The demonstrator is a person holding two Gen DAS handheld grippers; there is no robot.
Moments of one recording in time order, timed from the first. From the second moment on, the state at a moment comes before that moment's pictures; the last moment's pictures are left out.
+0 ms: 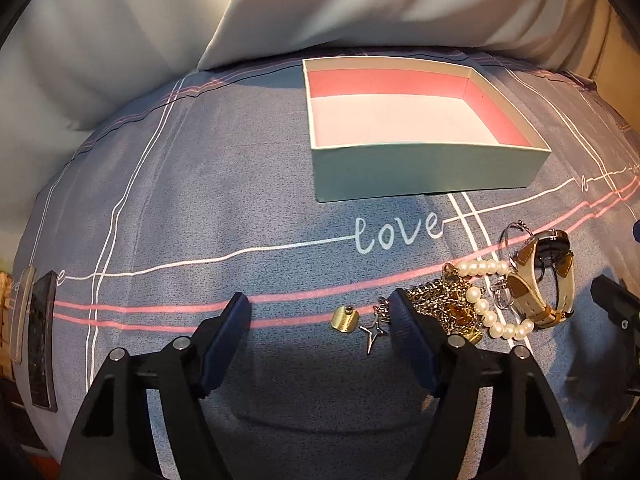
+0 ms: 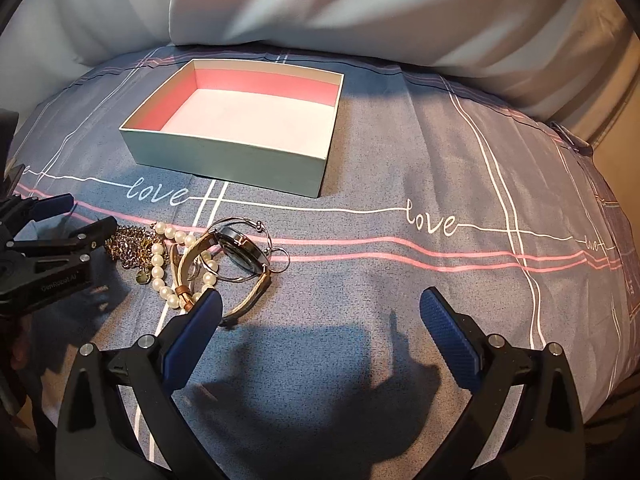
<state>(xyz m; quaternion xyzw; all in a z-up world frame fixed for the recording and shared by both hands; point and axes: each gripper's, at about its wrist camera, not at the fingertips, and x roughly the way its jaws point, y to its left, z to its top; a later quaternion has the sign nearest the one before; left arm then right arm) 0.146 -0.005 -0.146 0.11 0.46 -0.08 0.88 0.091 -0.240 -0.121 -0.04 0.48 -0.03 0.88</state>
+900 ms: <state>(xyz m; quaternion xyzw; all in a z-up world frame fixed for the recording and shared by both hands) 0.139 -0.008 -0.109 0.04 0.44 -0.12 0.89 0.115 -0.212 -0.123 -0.05 0.47 0.01 0.88</state>
